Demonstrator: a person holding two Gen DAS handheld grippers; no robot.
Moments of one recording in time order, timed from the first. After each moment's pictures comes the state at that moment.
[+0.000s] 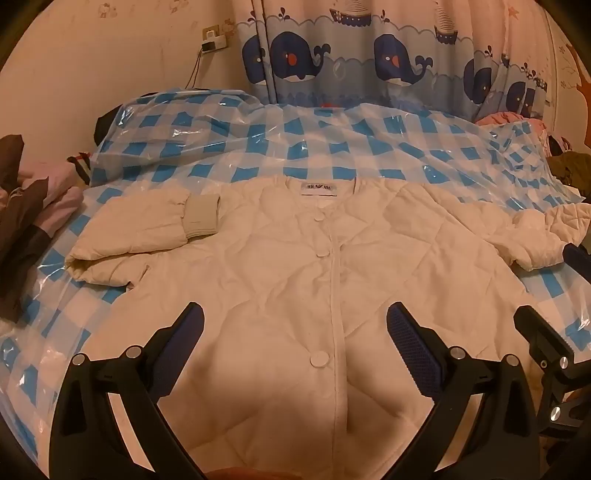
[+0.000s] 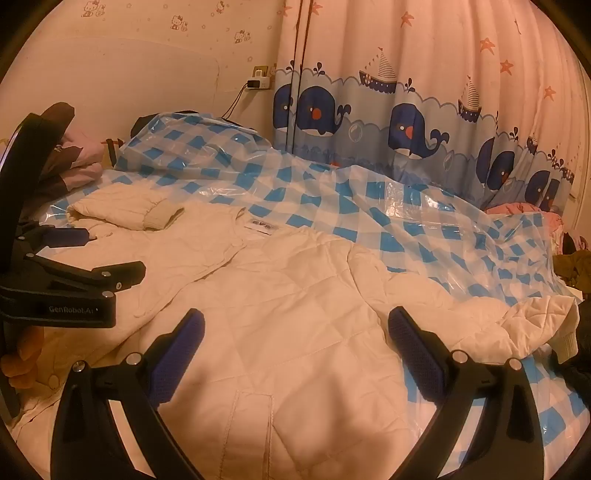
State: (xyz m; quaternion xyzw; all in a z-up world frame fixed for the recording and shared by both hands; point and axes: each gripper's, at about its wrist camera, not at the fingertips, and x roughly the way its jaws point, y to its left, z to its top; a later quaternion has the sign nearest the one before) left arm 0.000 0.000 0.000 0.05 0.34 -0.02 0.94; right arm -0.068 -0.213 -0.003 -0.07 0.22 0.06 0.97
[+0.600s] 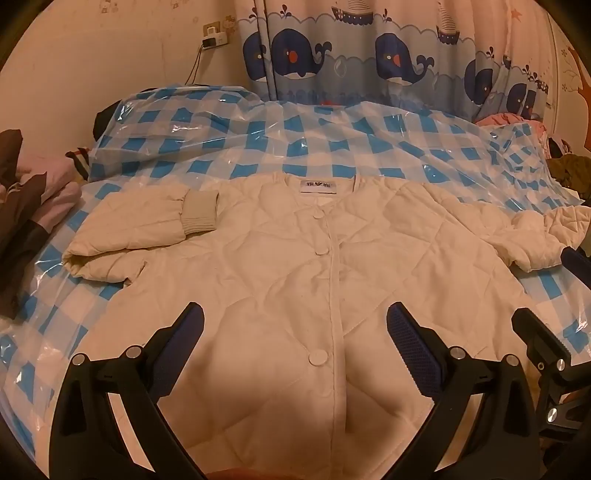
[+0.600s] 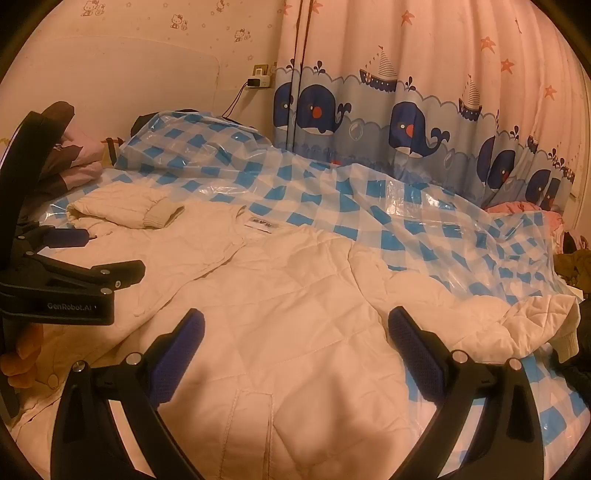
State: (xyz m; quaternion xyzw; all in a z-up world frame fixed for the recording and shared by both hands) left arm 0.001 0.001 0.000 0.05 0.34 -0.02 0.94; right arm -0.068 -0.213 -0.004 -0.07 0.23 0.06 0.97
